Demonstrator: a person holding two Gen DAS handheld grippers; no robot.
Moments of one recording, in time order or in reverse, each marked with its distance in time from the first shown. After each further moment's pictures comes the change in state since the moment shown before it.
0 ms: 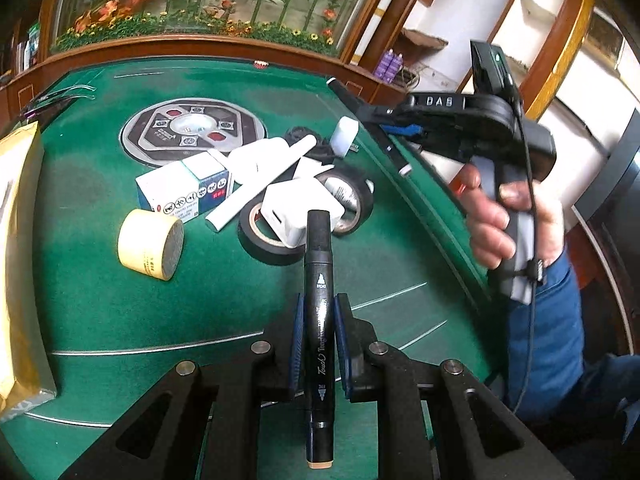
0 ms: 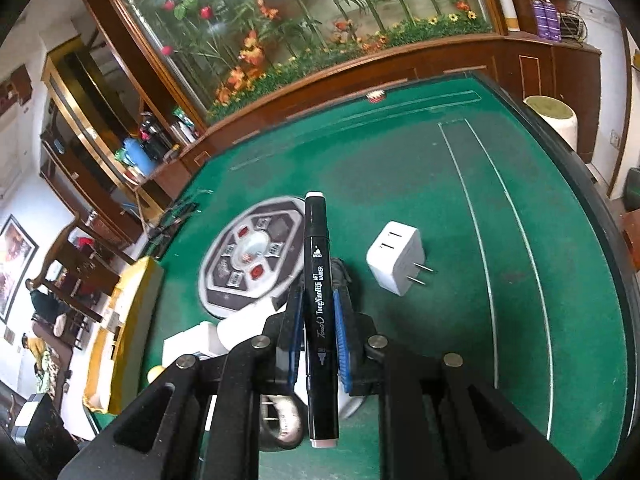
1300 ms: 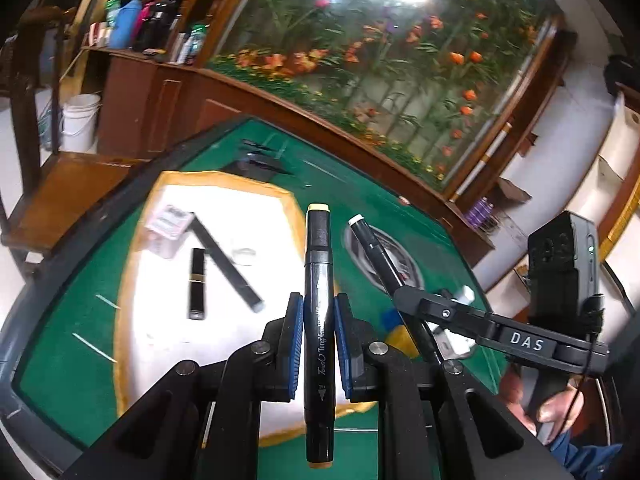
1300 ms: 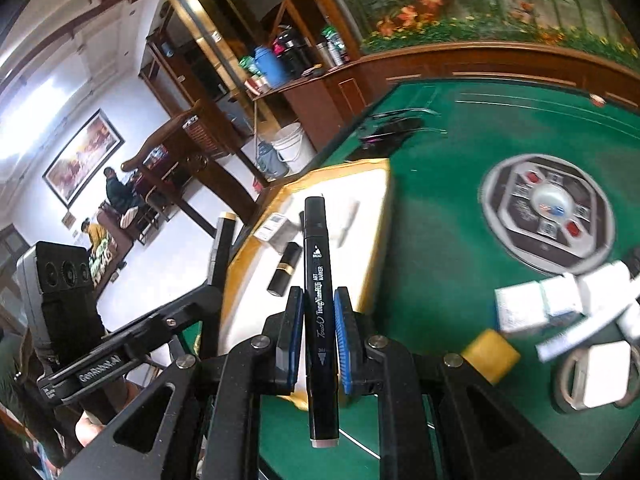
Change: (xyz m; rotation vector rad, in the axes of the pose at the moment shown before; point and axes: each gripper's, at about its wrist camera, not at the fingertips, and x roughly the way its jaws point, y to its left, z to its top) left arm -0.165 0.188 -0.019 -0.380 -0.385 0.210; right arm 0.047 0.283 -0.082 -0.310 0.212 0.316
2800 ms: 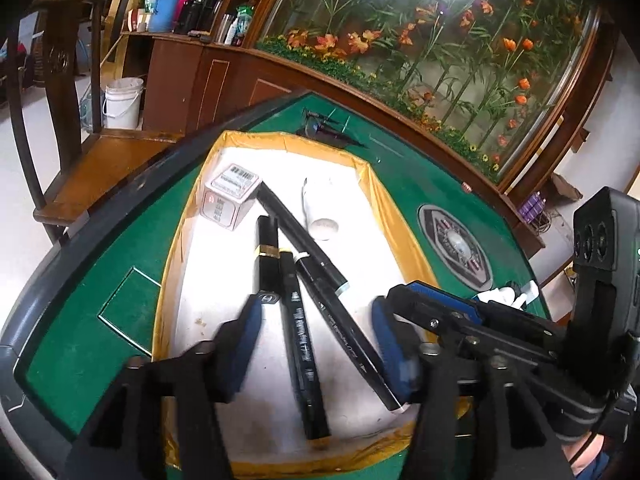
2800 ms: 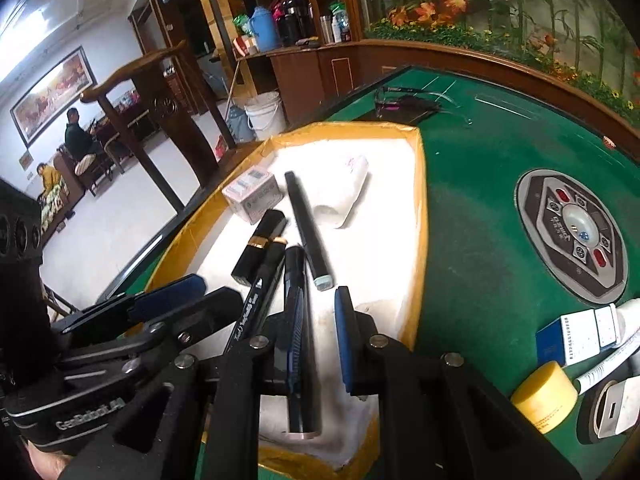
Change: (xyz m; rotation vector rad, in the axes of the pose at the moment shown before) left arm 0.032 0.032 -0.015 -0.028 0.049 0.171; right arm 0.087 0.032 -0.017 -0.160 0.065 -0.210
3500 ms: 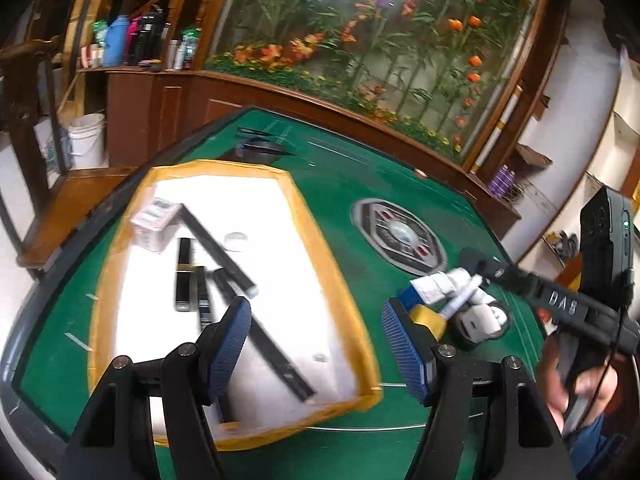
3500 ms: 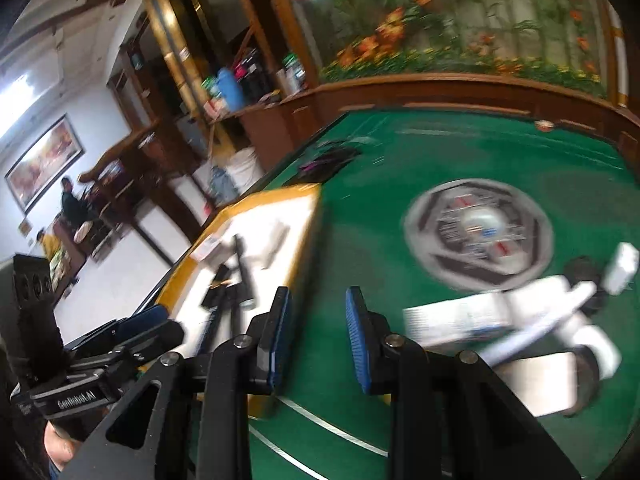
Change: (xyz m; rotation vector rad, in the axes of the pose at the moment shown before) left arm -0.014 -0.075 -0.002 0.157 -0.002 -0.083; right arm -0.105 -0.107 -0.016 0.177 -0.186 -0.020
